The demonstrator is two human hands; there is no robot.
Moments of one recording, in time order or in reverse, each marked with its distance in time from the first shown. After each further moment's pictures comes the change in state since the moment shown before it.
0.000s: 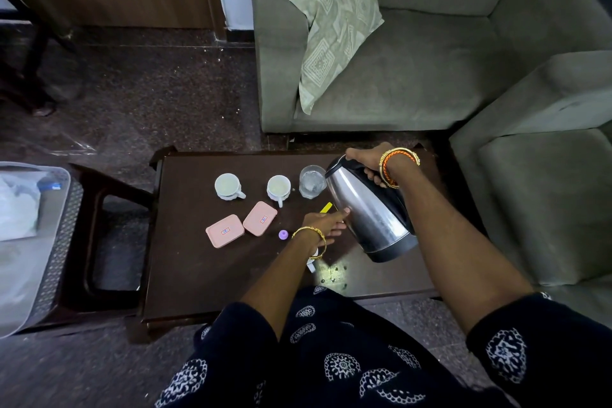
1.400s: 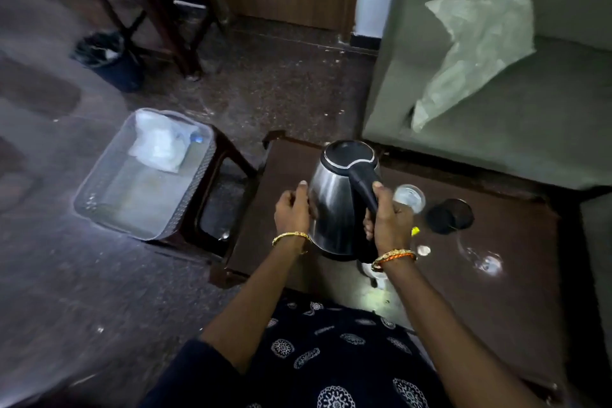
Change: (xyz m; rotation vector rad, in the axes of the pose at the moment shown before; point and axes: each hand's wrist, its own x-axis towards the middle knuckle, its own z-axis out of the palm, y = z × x) left_hand -0.092 -0.012 -0.175 -0.462 0.838 0.406; right_hand -0.134 -0.038 0.165 0.814 -0.018 -0.412
